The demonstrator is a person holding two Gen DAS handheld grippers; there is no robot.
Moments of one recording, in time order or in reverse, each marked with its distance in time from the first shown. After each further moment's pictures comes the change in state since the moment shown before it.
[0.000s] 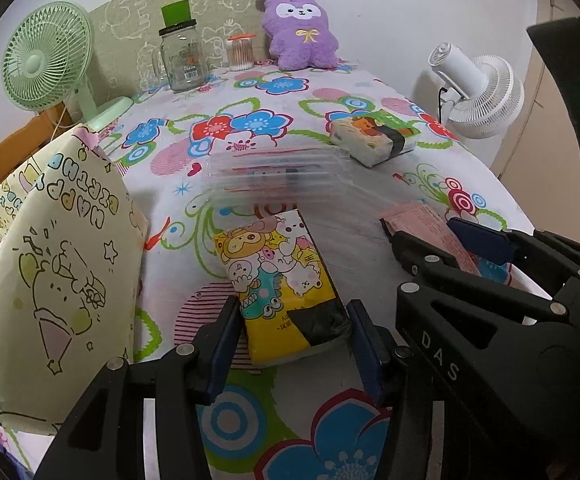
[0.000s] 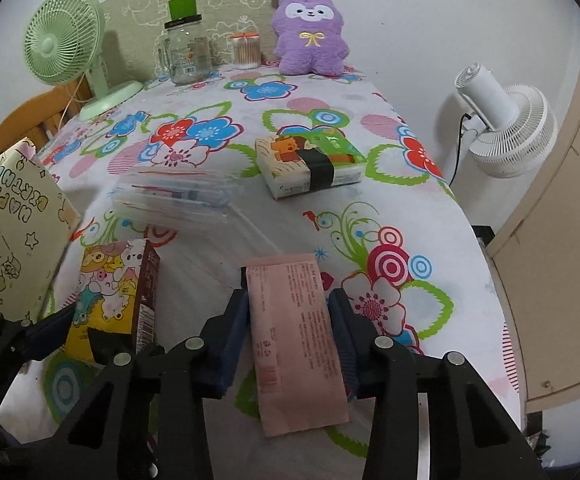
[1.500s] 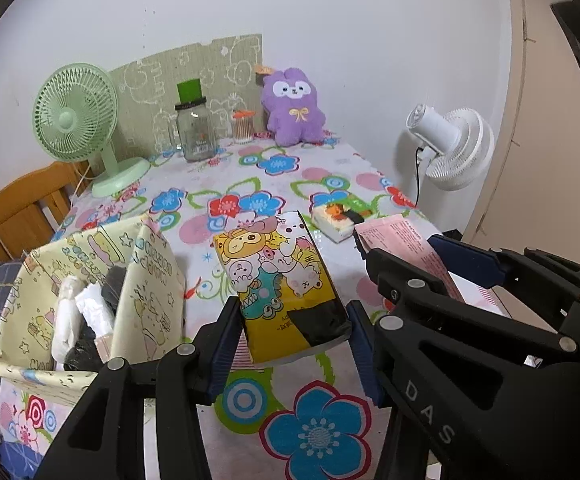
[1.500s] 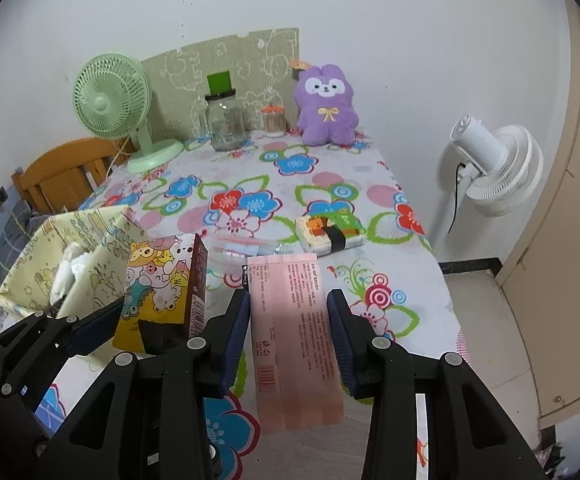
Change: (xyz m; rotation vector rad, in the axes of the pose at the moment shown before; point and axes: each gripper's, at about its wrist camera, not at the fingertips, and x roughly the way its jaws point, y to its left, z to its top) left arm -0.098 -0.006 0.008 0.007 -0.212 -0.009; right arm -0.112 0.013 0.006 0.007 -0.177 0.075
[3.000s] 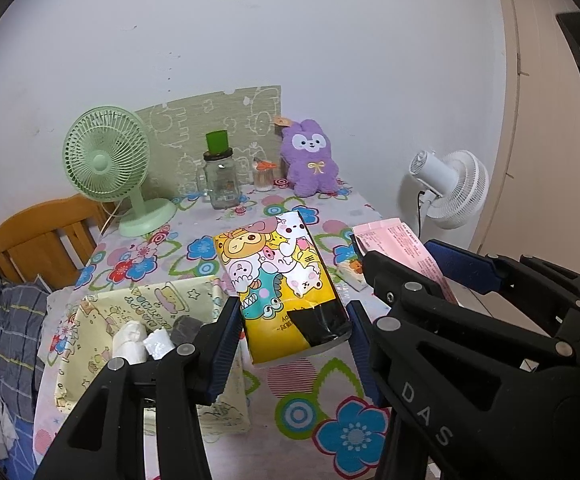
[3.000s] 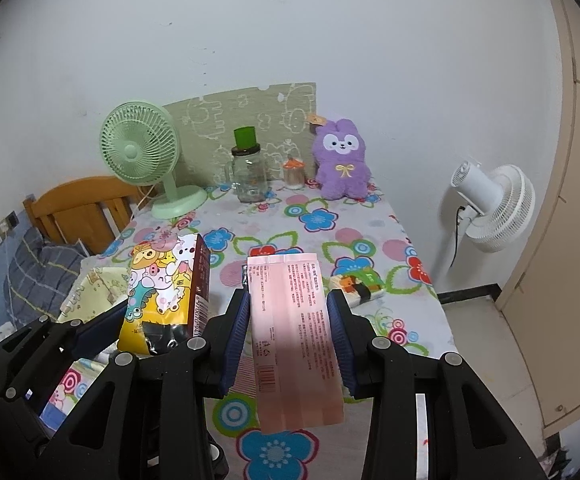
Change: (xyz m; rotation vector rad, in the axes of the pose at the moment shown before) left arm -0.066 0.049 0.025 -0.003 -0.114 -0.001; right arm -0.061 0.054 0.038 0.006 -0.115 0.005
